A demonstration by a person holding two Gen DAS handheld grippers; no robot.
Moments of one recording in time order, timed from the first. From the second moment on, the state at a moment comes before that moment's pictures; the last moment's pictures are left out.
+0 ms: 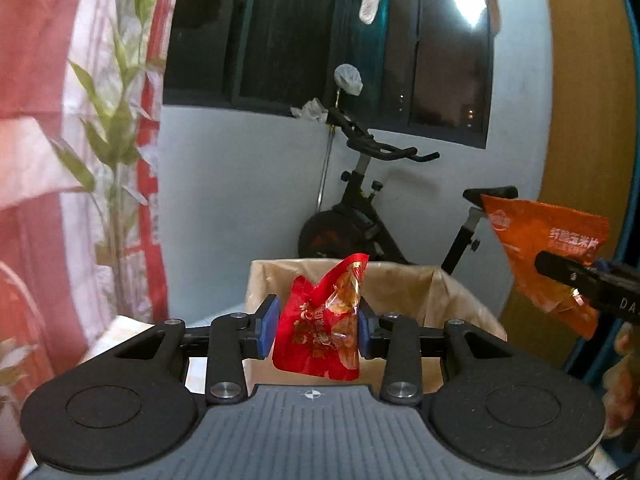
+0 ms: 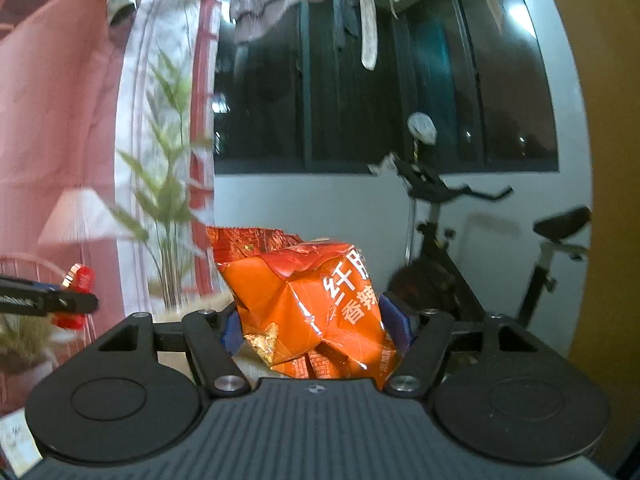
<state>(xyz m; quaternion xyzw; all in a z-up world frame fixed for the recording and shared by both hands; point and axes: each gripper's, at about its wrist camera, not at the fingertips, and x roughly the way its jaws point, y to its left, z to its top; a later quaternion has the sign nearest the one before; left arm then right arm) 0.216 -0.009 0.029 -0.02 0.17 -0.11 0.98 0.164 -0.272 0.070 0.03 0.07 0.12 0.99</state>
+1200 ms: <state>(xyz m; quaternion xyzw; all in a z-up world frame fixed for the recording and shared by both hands) 0.344 -0.016 -0.006 -0.03 0.26 -0.14 0.96 0.302 -0.286 0.024 0.06 0.28 0.12 0.95</state>
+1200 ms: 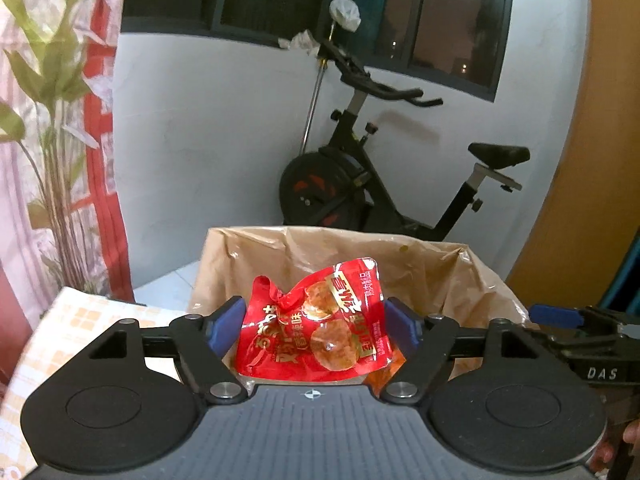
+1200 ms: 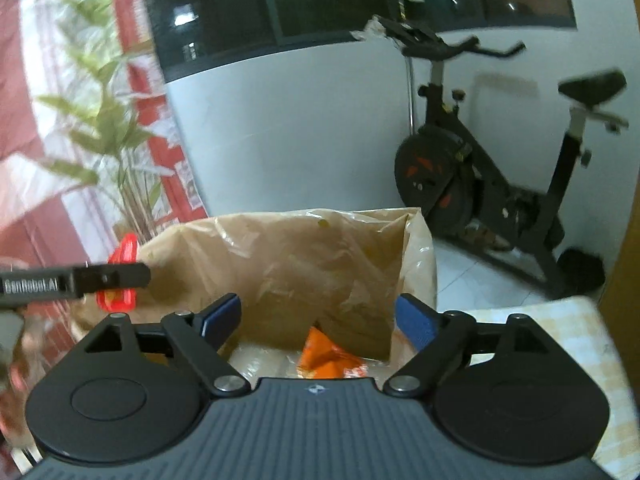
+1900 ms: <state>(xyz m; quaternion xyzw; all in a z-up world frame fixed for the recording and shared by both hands) 0.222 0.057 -0.010 -0.05 0.23 -0.06 0.97 0.202 -0.280 0.008 0.02 0.22 0.10 0.97</state>
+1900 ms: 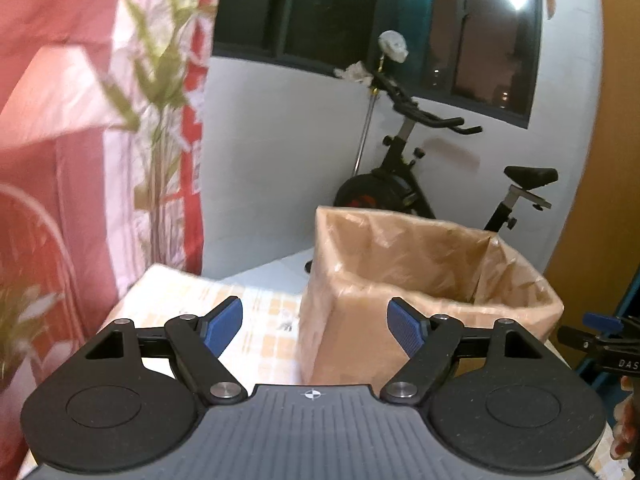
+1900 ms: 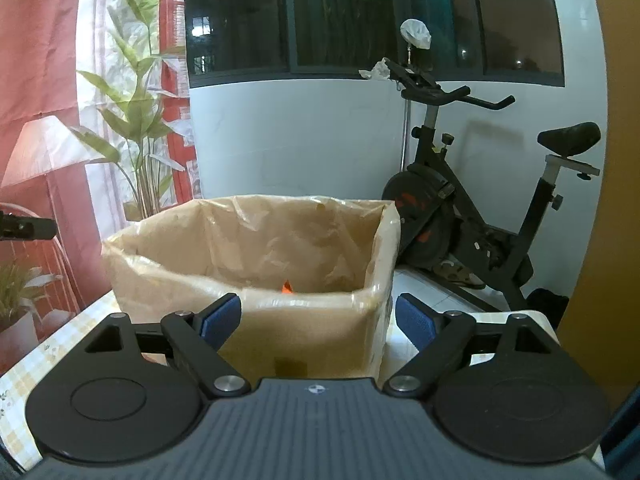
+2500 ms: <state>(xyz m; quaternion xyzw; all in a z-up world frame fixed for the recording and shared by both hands) 0.192 0.064 -0.097 -0.10 0.35 -0.05 0.93 0.172 -0.263 -0.044 0.02 0.28 0.11 0.95</state>
